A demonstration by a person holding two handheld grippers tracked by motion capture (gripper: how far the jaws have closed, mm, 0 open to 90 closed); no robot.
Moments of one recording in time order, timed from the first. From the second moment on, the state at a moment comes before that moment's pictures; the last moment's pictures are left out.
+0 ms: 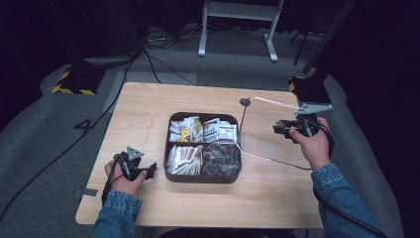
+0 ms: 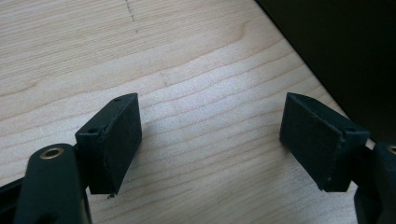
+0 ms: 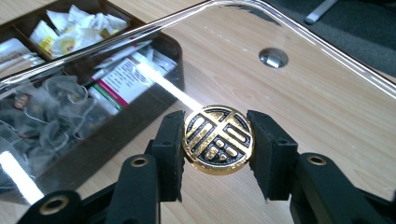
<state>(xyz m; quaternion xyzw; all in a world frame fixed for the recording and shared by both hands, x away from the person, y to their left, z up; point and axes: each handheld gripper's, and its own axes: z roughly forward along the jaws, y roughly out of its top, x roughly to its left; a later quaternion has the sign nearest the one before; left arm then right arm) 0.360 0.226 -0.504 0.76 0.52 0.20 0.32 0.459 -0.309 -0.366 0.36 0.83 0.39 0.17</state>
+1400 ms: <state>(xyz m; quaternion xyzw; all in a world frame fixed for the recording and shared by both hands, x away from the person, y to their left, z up) 0.360 0.226 -0.504 0.76 0.52 0.20 0.32 0.485 -0.352 -0.459 0.43 0.83 0.33 0.15</state>
